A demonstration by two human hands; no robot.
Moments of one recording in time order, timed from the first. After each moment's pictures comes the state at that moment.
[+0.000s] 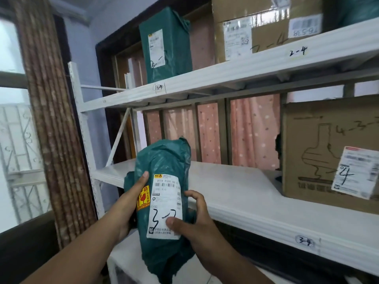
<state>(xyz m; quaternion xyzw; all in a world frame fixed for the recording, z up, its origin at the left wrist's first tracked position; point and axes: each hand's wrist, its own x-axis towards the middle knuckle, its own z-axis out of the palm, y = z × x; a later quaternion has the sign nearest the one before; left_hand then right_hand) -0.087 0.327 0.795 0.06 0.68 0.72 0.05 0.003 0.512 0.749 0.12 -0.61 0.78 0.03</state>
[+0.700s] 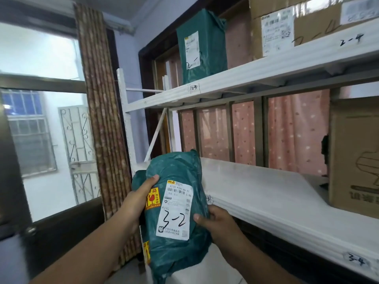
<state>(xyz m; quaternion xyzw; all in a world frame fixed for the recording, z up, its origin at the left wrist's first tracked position) -0.057 0.279 0.800 -0.04 0.66 0.74 -0.05 -0.031 0.500 0.731 0.09 -0.66 0.74 0.01</state>
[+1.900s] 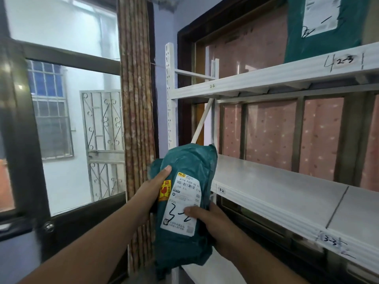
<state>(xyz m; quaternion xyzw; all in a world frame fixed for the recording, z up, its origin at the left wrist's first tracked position) -0.254 0.021 0.801 -0.03 0.70 0.72 -0.05 -0.228 0.214 0.754 0.13 -0.65 0.74 -0.13</state>
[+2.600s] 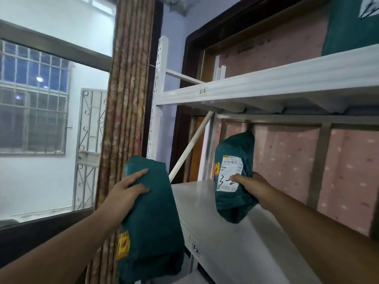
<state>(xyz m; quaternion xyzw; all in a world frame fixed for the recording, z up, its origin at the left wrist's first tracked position) -0.435 0.066 0.822 -0.02 0.68 0.71 -0.20 -0.579 0.402 0.865 0.05 -0.81 0.58 0.06</state>
